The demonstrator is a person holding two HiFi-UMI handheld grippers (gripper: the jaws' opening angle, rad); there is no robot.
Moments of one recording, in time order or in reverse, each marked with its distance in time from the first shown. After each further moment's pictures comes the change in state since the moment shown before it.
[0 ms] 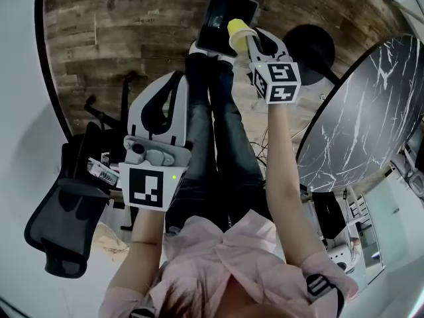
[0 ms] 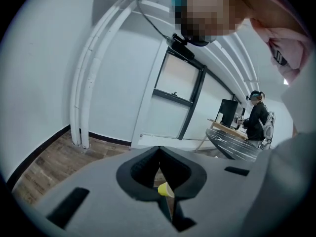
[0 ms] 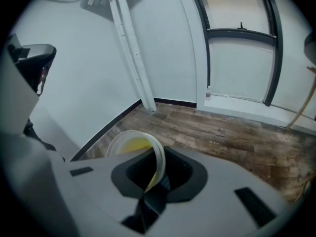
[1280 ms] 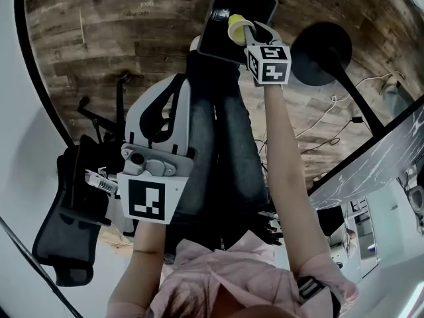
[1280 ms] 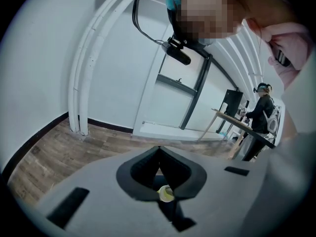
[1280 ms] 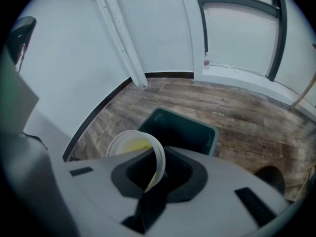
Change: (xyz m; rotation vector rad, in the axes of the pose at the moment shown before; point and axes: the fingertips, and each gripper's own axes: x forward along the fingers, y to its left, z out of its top) left arm 0.070 0.047 -0.094 -0.020 0.100 0.001; right arm 0.147 -0.040 -0.126 0.069 0.208 -0.021
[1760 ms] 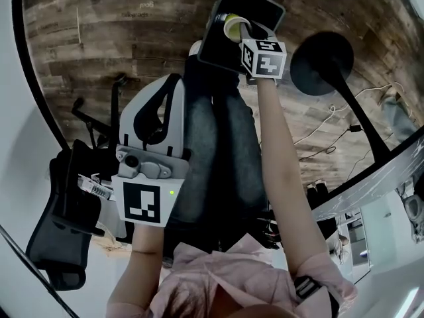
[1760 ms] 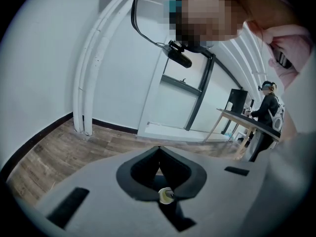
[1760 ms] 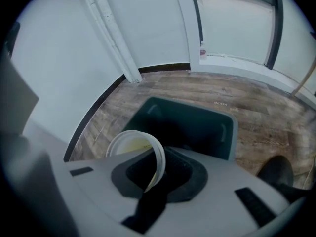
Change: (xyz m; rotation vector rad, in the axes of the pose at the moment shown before) left arm 0.014 0.024 -0.020 -0.001 -0.037 0.045; right arm 0.055 -0.005 -0.011 0.071 0.039 -0.002
